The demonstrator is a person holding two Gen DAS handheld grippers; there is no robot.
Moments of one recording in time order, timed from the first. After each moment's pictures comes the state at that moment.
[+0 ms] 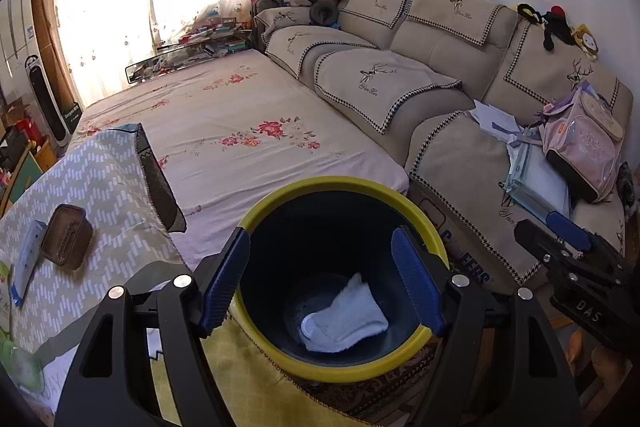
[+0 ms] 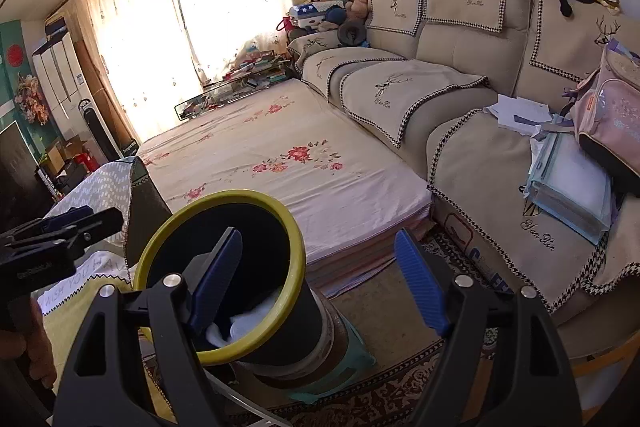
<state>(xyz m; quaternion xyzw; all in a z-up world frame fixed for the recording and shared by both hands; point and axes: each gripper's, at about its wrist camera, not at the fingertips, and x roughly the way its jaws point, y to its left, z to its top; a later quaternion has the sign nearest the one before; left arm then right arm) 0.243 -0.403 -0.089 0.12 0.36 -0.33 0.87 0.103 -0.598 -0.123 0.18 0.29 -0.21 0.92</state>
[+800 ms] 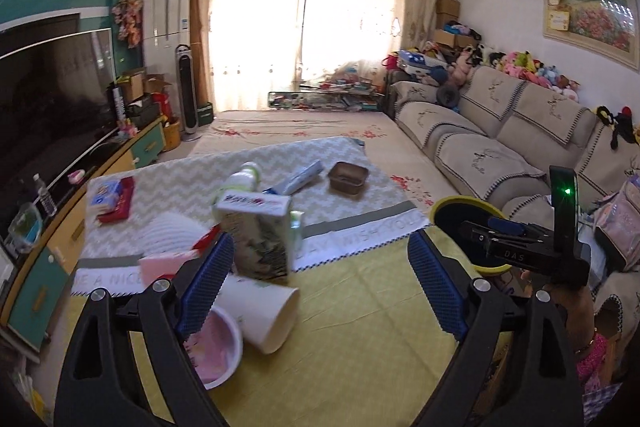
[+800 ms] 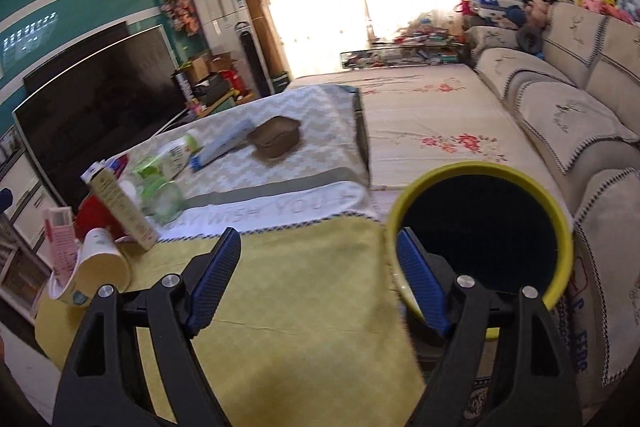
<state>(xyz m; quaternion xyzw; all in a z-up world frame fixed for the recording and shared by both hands) 0.082 -0.052 -0.004 0.01 0.27 -0.12 0.95 0.168 -0.375 -0.101 0.09 0.33 0.10 0.93</state>
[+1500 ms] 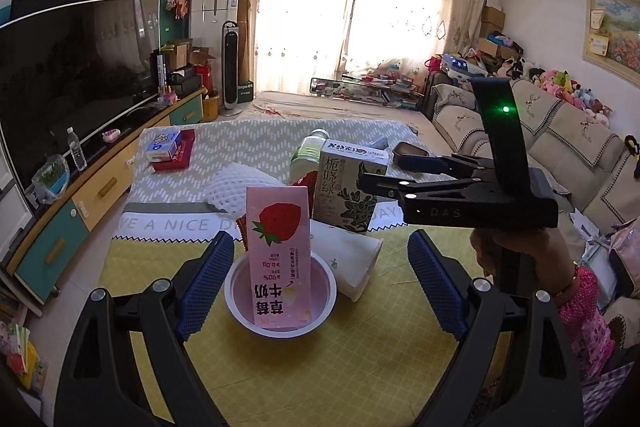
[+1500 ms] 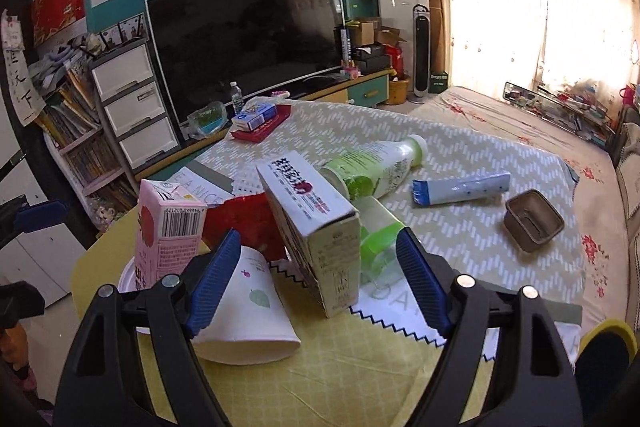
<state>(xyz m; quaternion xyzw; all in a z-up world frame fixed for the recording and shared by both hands) 0.056 0.026 -0.031 -0.03 0.30 -0.06 0.95 0.229 -0.169 -0.075 -0.06 0.32 0.35 0.88</state>
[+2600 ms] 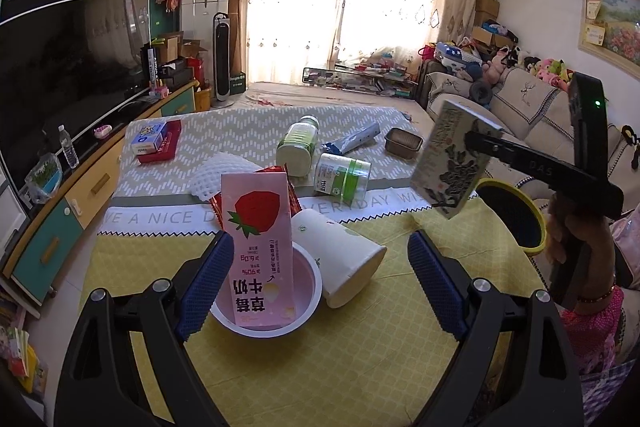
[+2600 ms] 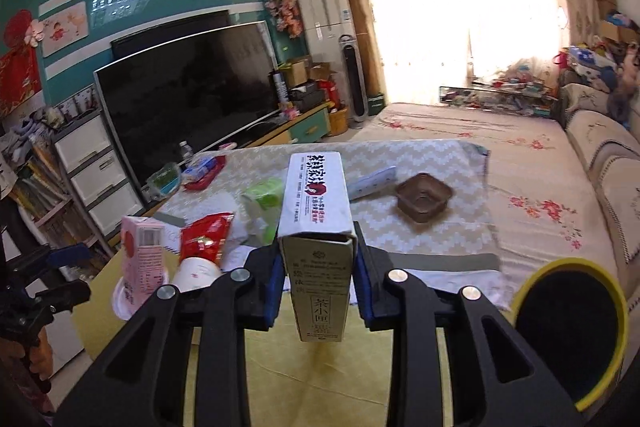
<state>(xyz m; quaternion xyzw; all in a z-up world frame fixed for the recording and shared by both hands) 0.071 0.010 -0.047 -0.03 0.31 -0.08 0.95 0.185 -0.294 -0.052 0.04 0.27 0.22 0.94</state>
